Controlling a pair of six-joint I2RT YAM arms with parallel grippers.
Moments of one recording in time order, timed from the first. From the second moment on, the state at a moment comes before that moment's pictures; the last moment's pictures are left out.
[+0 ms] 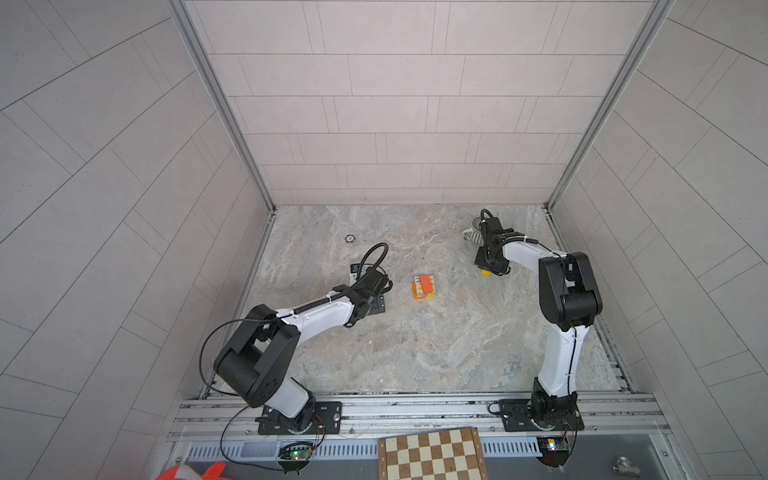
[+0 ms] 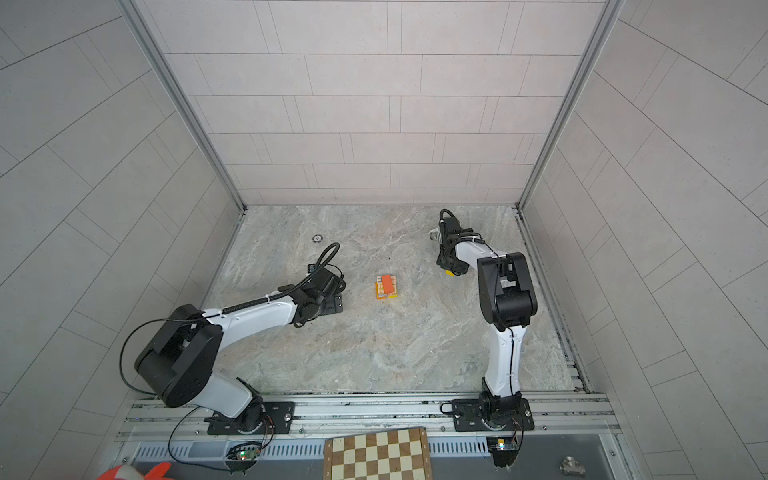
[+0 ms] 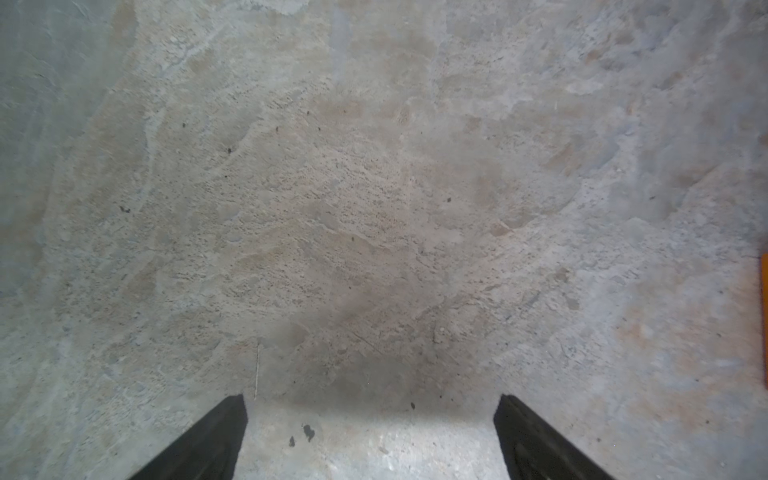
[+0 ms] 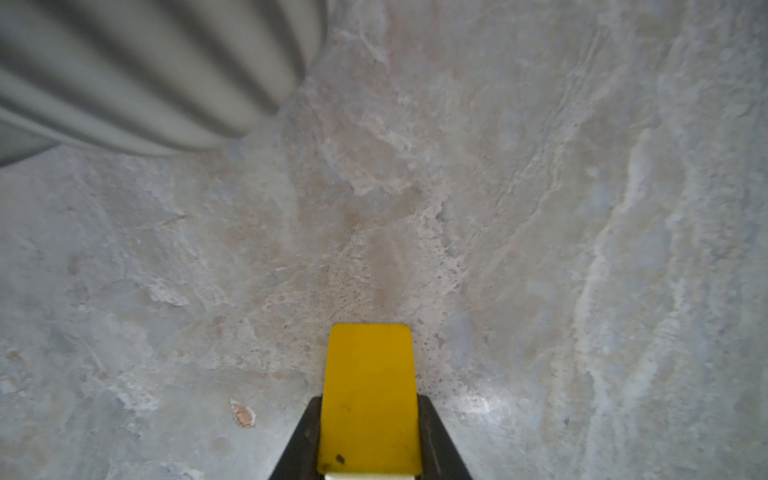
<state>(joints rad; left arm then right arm) -0.60 1.53 0.80 -0.43 -0.37 -0.69 0.11 2.01 1.39 -0.60 0.18 0.55</state>
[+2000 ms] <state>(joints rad) -0.69 1.07 0.56 -0.57 -0.34 -0.74 0.62 1.75 1.44 -0.84 0.10 0.43</state>
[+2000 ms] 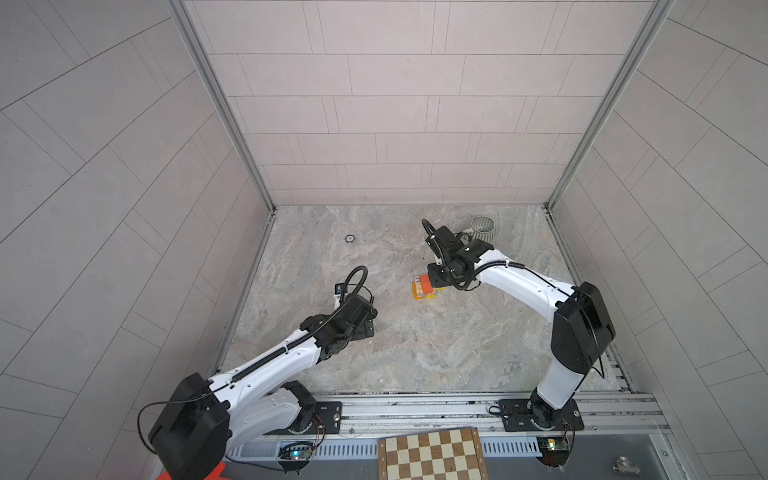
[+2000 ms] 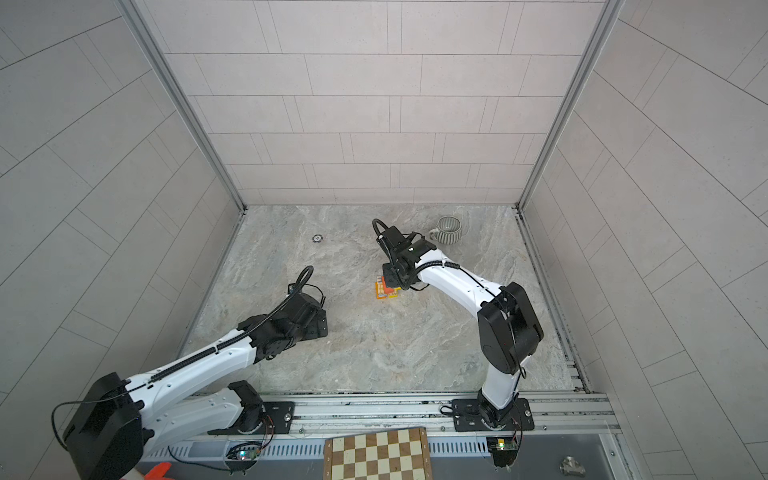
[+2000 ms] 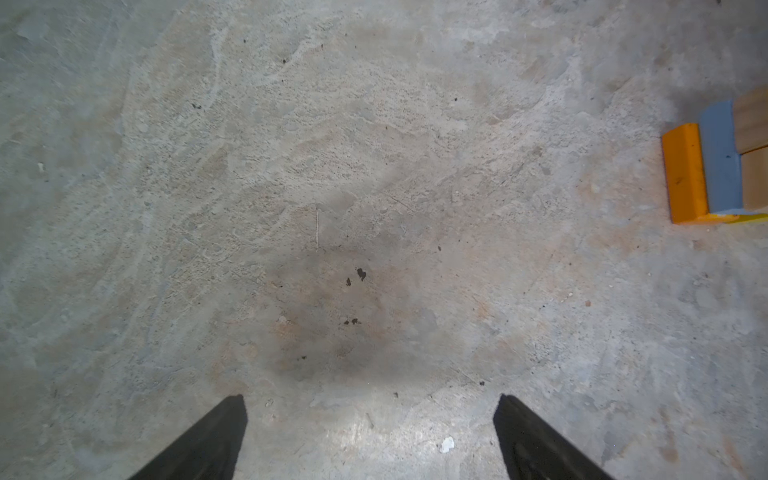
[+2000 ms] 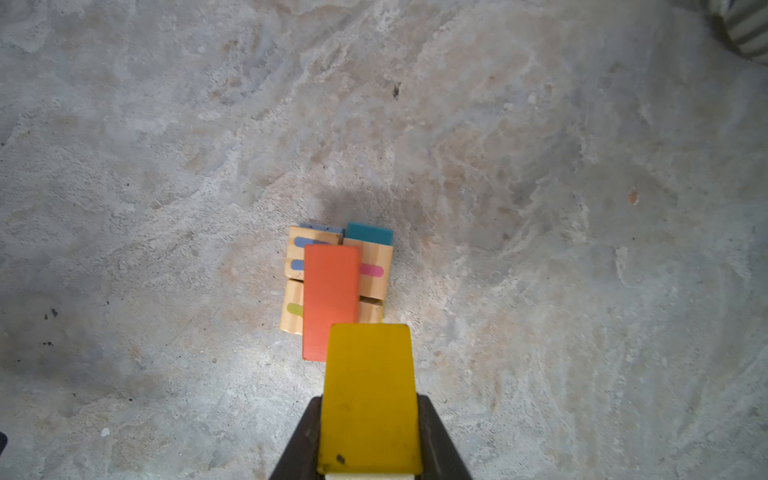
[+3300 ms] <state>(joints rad) -0.69 1.09 0.55 -0.47 -0.32 -0.74 0.65 1.94 1.59 -0.88 0.12 0.40</state>
